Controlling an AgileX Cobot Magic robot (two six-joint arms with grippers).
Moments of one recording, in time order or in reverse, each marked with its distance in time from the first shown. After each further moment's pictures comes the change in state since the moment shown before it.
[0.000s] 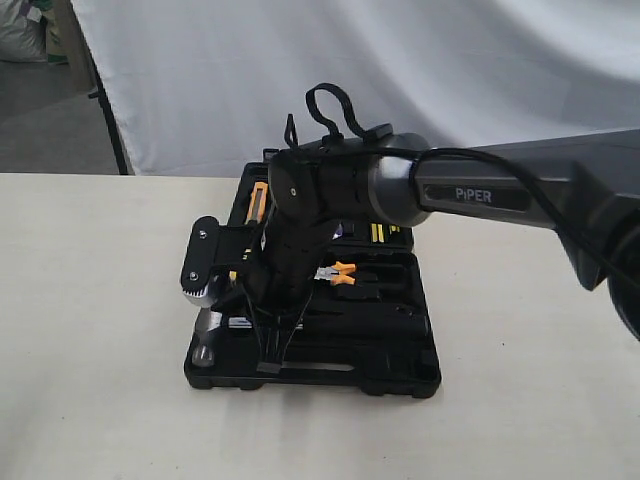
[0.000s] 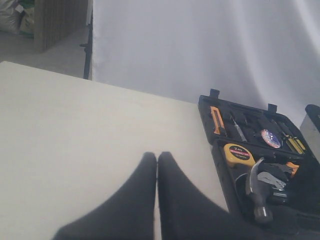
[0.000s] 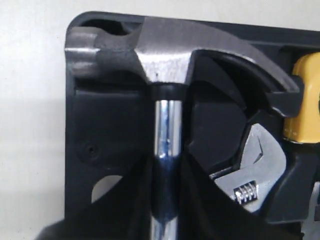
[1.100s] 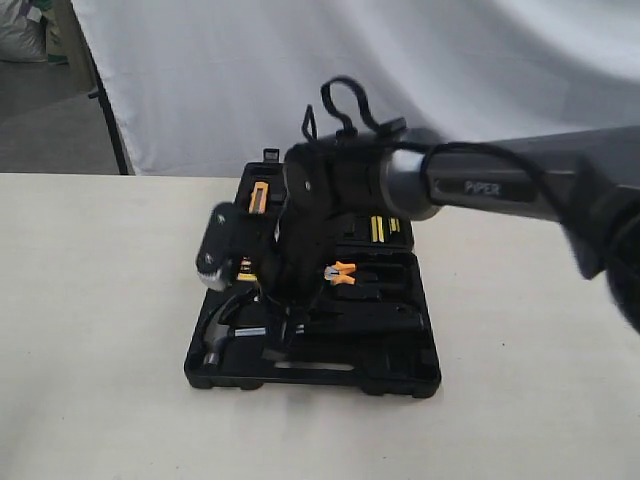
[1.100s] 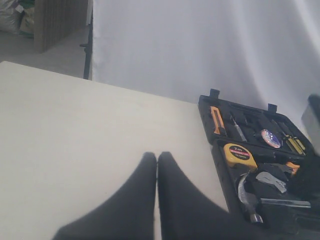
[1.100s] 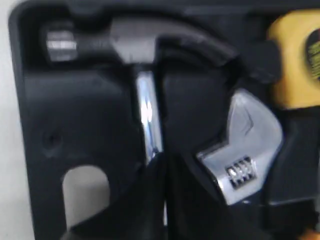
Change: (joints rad) left arm 0.000 0.000 0.000 0.000 0.000 0.000; right arm -0.038 0.022 0.000 -0.012 -0.025 0.080
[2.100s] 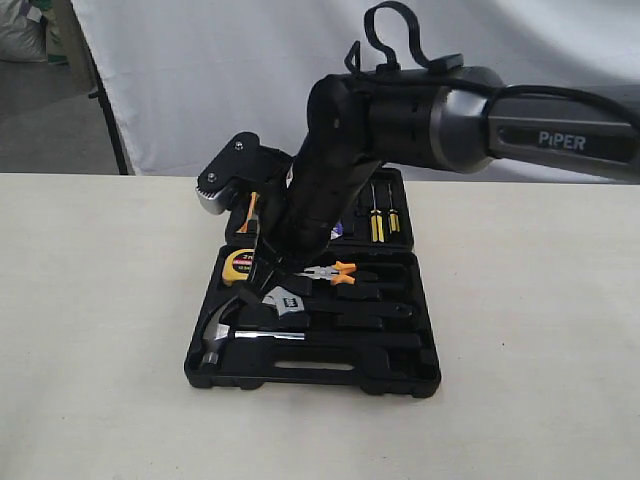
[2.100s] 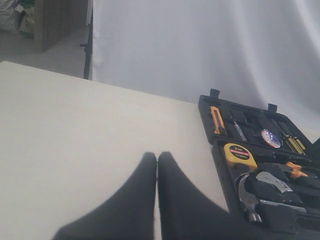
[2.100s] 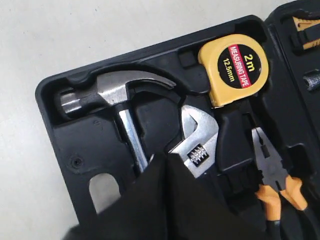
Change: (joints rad) left arm 0.000 0.000 0.000 0.000 0.000 0.000; right arm -0.019 -0.143 0.001 0.047 0.026 0.237
